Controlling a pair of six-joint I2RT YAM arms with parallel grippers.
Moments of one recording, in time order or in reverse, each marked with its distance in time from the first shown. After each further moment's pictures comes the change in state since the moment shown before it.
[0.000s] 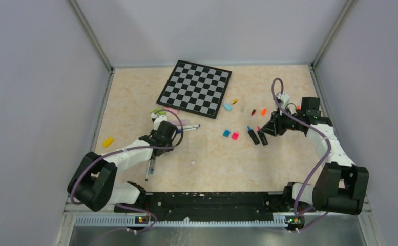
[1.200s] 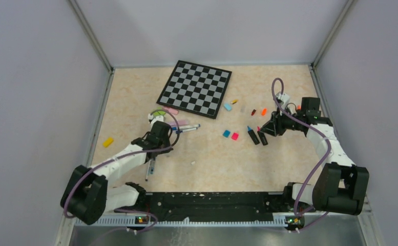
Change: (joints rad) left arm 0.037 -0.068 0.013 -0.054 0.150 -0.047; right arm 0.000 0.000 0.000 0.004 -0.021 -0.005
